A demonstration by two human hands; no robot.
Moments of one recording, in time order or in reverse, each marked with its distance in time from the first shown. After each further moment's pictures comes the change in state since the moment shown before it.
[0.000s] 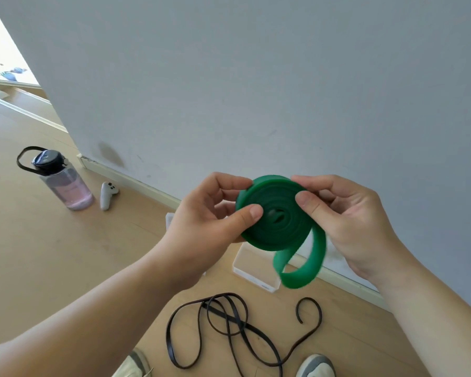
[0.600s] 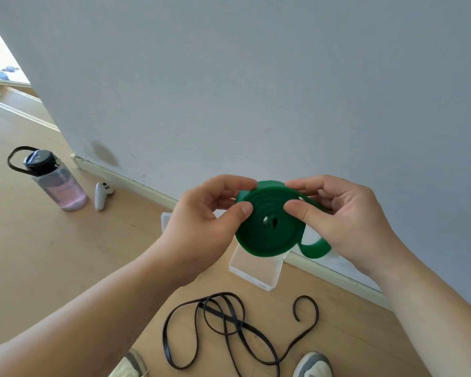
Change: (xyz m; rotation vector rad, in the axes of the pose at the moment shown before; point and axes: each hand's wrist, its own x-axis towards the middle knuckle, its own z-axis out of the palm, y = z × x) left_hand 0.006 -0.003 0.004 0.308 0.061 0.119; right_hand 0.001 -0.003 -0.008 -0.272 -0.006 0.043
